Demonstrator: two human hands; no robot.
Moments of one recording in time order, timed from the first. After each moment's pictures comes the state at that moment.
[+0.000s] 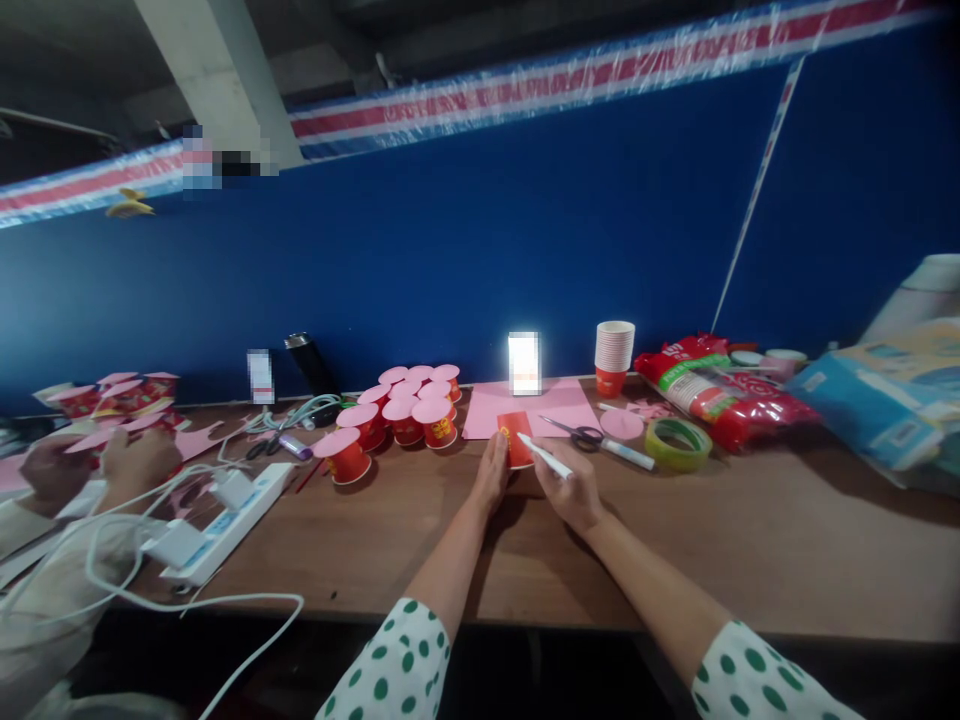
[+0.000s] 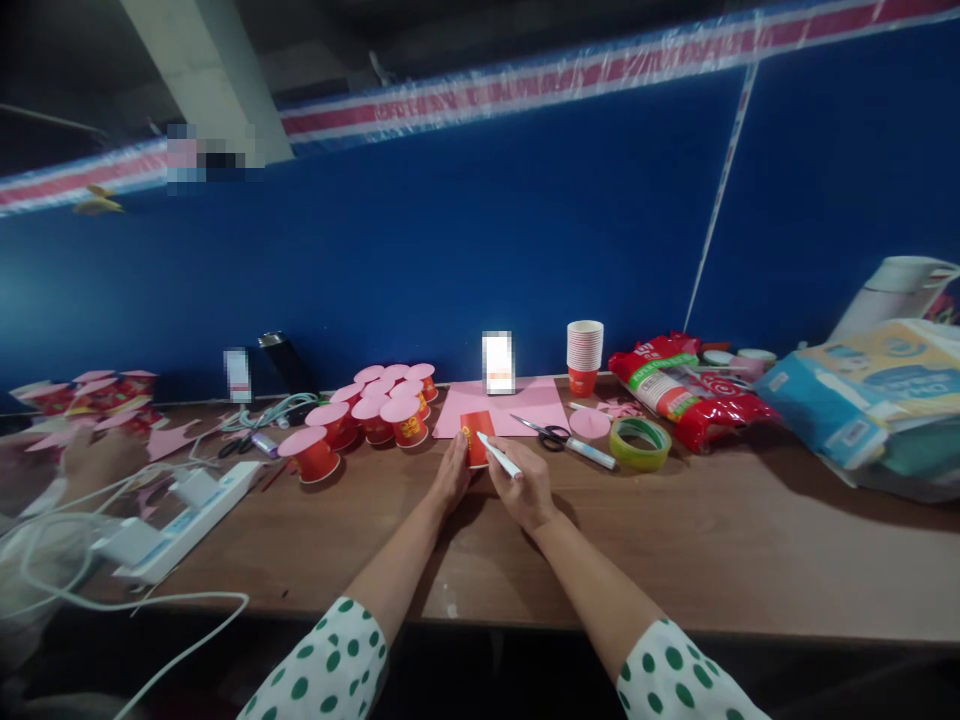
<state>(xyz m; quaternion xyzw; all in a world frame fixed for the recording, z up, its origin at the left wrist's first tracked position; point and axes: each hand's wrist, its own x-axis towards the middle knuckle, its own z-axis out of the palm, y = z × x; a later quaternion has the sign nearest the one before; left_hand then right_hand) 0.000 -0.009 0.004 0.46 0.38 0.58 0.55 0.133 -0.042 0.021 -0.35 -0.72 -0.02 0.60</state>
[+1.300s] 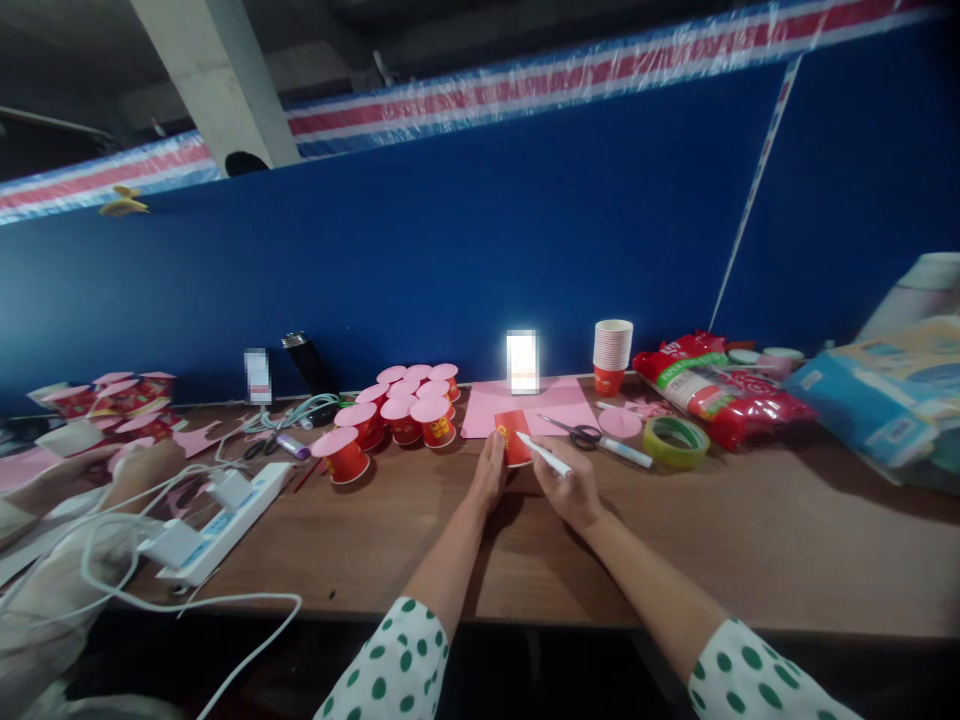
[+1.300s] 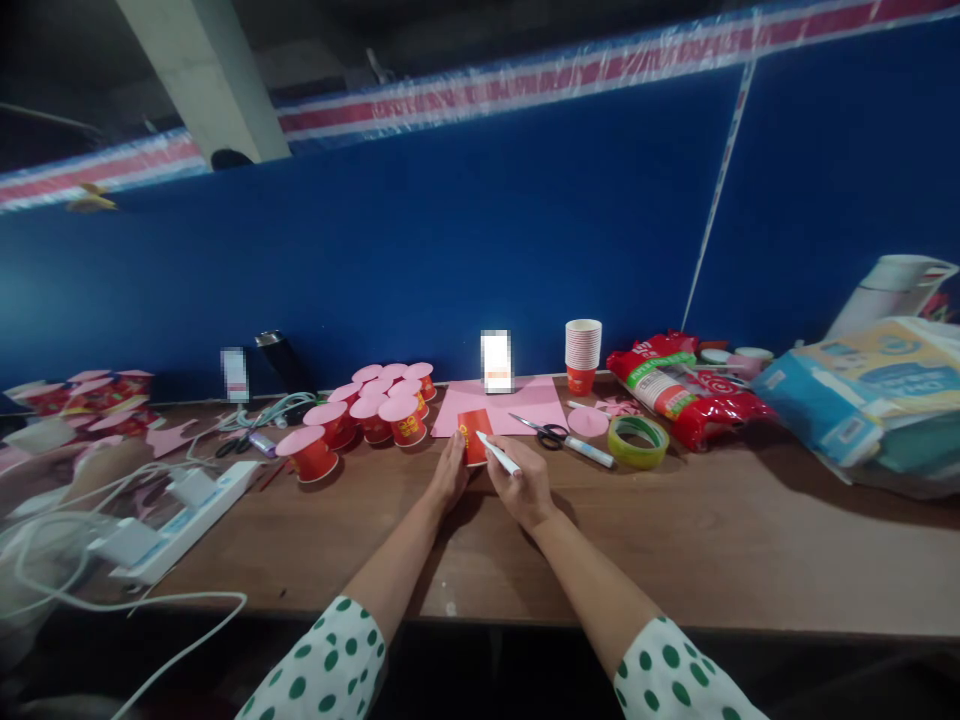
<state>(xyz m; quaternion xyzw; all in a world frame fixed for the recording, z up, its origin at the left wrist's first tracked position) -0.002 -0.008 0.003 0.46 0.38 0.60 0.54 0.133 -0.044 0.025 -0.36 -0.72 -0.02 0.59</state>
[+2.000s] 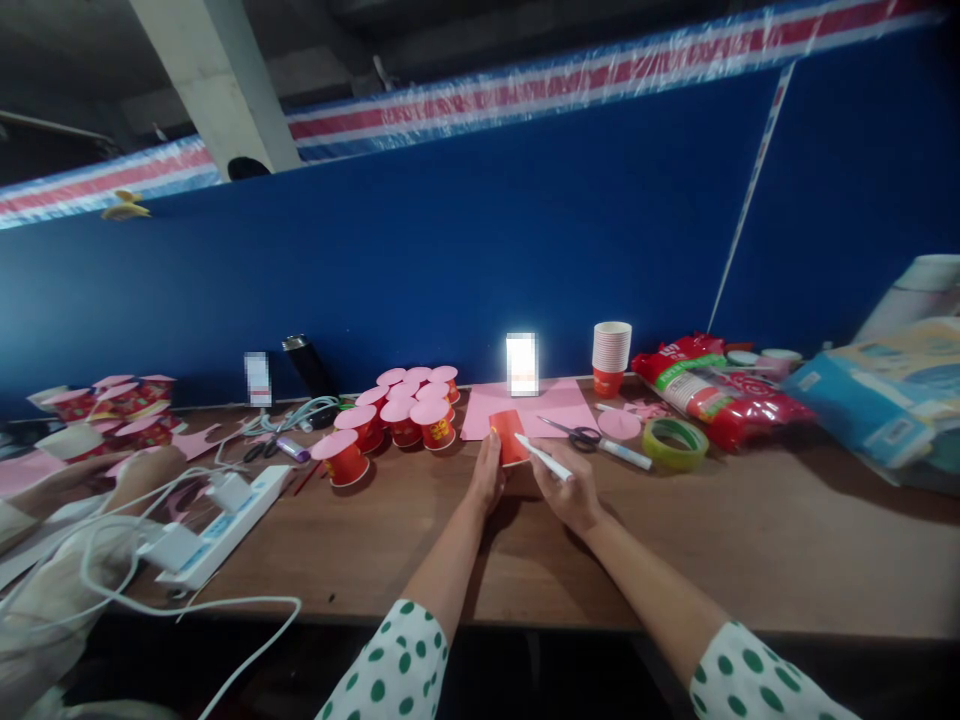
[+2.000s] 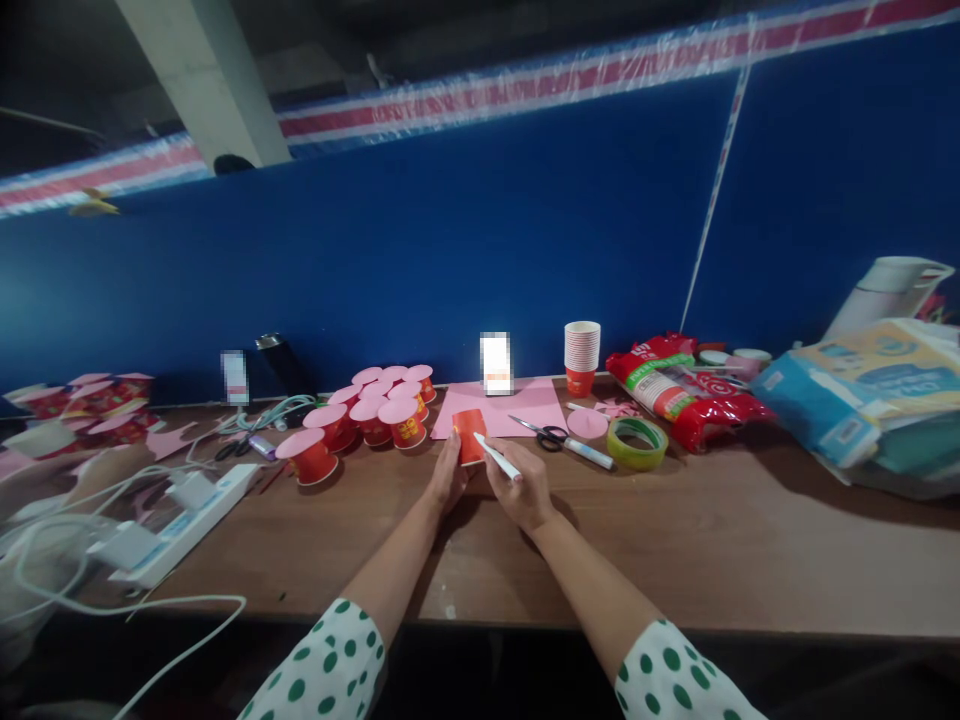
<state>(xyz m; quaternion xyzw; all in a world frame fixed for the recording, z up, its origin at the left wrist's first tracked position) -0.001 -0.001 -0.003 0.37 0.30 0.62 0.62 0.133 -0.044 0.023 -0.34 -0.72 0.00 0.60</state>
